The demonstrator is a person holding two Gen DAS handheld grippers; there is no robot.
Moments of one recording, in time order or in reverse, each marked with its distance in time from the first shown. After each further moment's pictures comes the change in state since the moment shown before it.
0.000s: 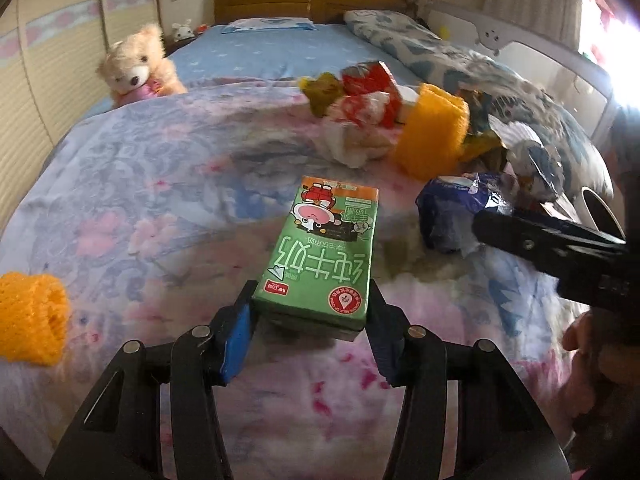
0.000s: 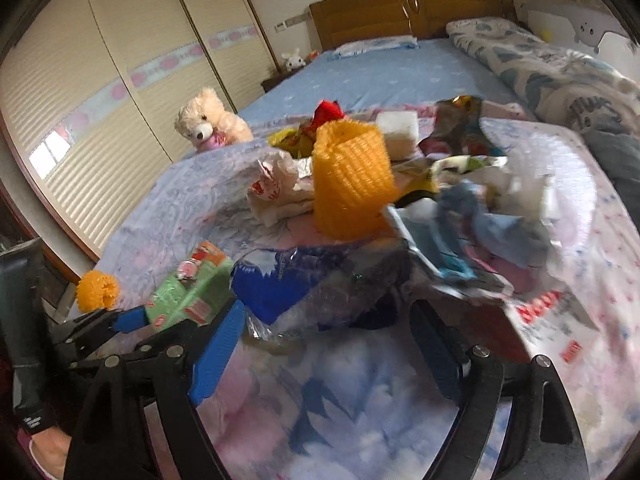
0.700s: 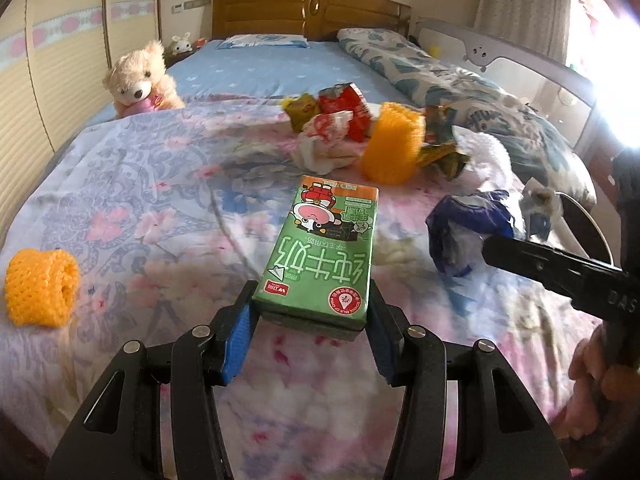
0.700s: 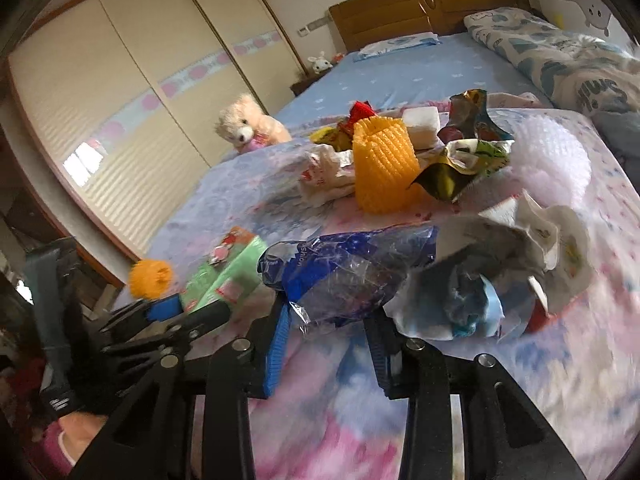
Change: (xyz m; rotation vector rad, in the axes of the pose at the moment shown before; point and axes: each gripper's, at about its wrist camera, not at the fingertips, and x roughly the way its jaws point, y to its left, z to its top) left arm -0.042 -0.023 -0.018 -0.001 -0.068 -0.036; right arm -0.051 0.001 -0.028 0.035 -0.027 0.158
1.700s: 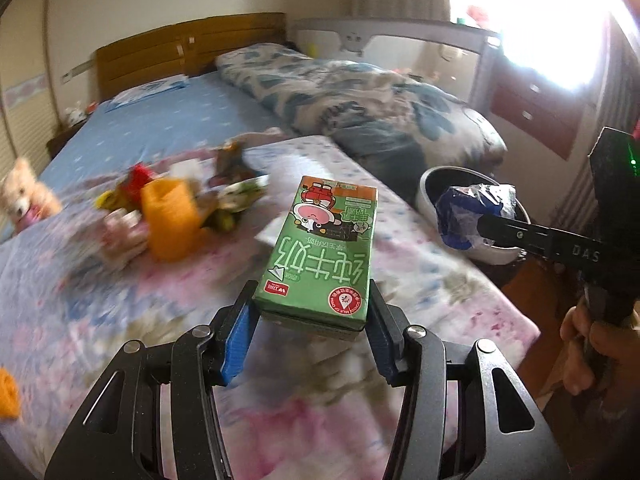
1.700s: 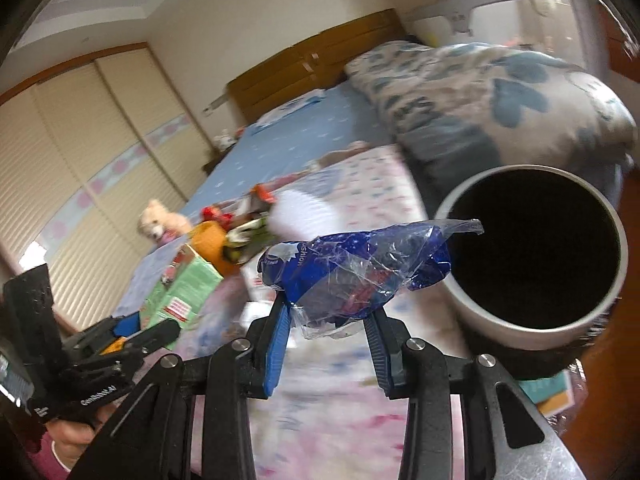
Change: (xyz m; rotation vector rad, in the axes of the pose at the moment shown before) left arm -0.013 -0.181 0.032 0.316 -0.054 -0.241; right arm -0.151 -0.134 -0.024 0.246 -0.236 -0.265
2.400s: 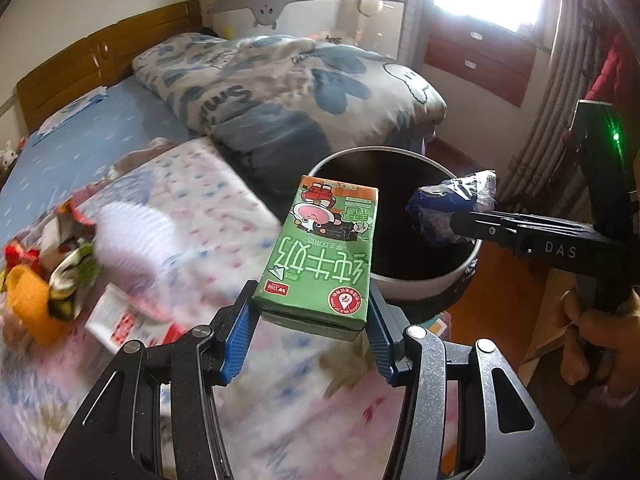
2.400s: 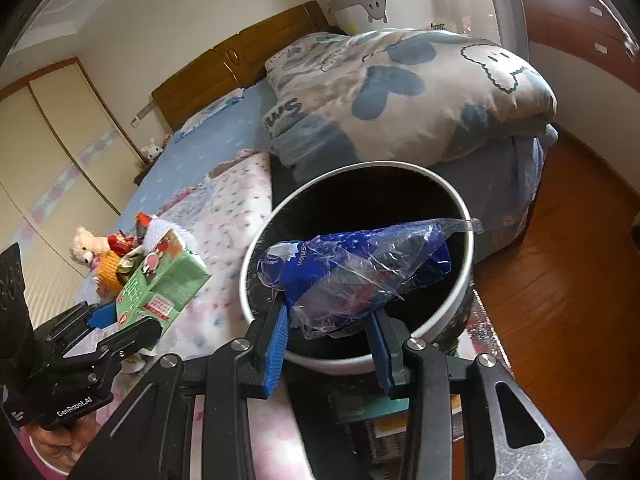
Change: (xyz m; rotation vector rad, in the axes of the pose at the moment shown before) left arm 0.083 -0.125 0.056 0.182 0.104 -0.151; right arm -0.035 -0.121 0.019 0.102 0.046 -0.209
